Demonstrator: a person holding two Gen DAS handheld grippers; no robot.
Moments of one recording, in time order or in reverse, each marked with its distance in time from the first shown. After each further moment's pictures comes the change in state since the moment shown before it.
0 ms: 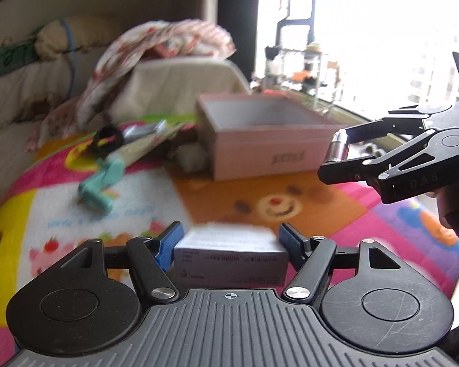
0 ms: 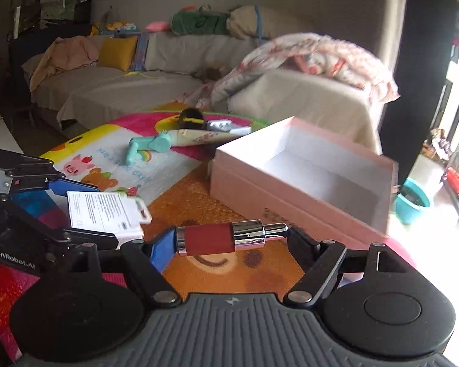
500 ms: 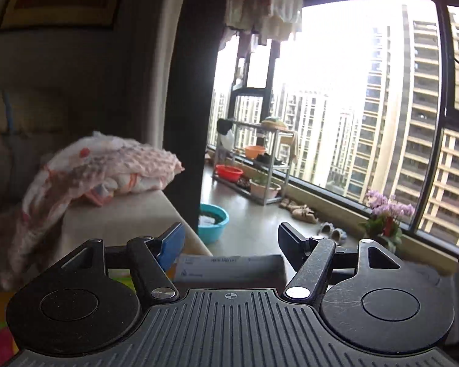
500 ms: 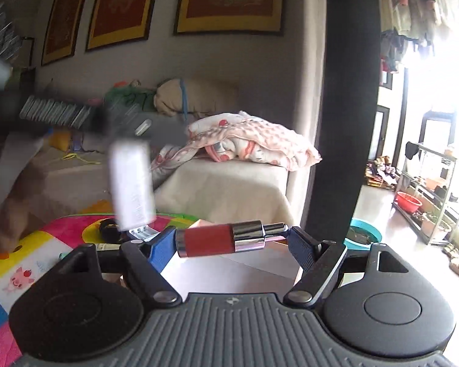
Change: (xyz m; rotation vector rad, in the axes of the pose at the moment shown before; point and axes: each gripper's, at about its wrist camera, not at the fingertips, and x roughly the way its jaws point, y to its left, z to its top) left arm 0.073 -0.001 0.229 -0.031 -0.224 -0.196; right arm -0.014 -0.077 0.071 0.140 -0.233 -0.186
